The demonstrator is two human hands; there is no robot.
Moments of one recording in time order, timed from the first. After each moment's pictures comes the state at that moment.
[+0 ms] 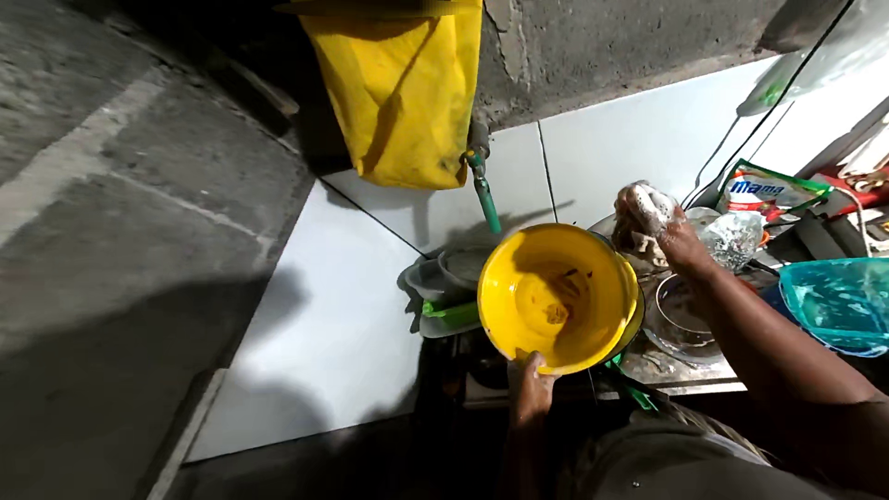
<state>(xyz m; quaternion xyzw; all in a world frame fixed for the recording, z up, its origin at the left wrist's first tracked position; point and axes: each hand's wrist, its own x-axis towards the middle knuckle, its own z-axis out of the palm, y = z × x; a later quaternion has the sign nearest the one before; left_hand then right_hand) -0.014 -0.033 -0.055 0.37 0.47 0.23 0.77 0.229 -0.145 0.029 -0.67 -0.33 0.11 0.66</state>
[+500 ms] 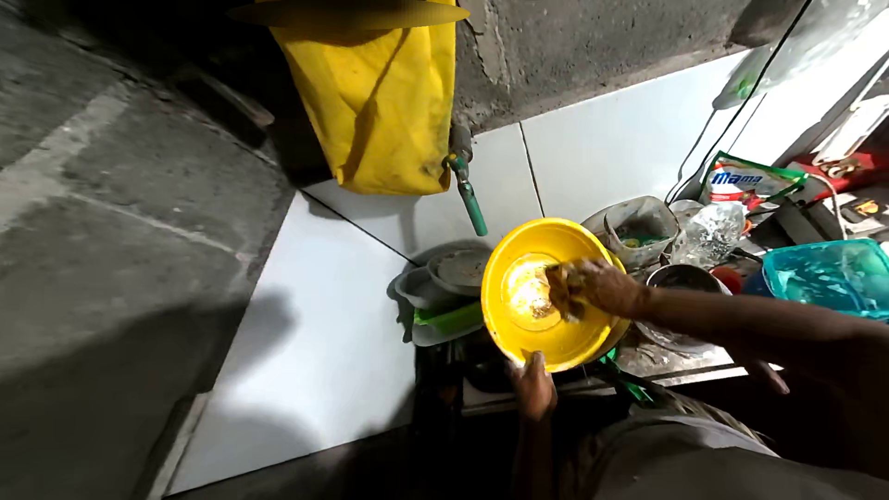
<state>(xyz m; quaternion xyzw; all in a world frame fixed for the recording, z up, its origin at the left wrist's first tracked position) -0.012 -0.049 -0.069 0.52 0.43 0.30 0.68 0.194 -0.128 -0.048 -0.80 -0.58 0.15 0.05</state>
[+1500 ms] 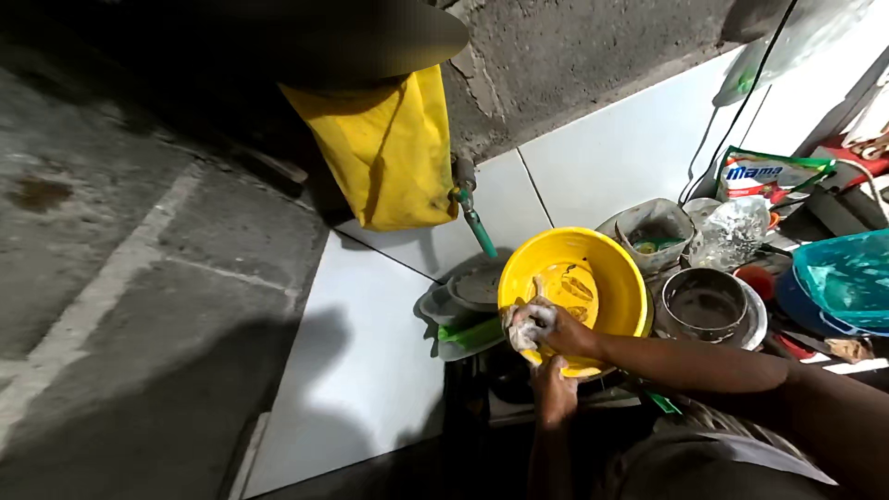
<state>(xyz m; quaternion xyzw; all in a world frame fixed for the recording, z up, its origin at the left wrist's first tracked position) 0.010 -0.048 -0.047 0.43 0.44 0.21 0.76 0.129 -0.050 -0.059 -0.61 -0.41 0.26 0.63</state>
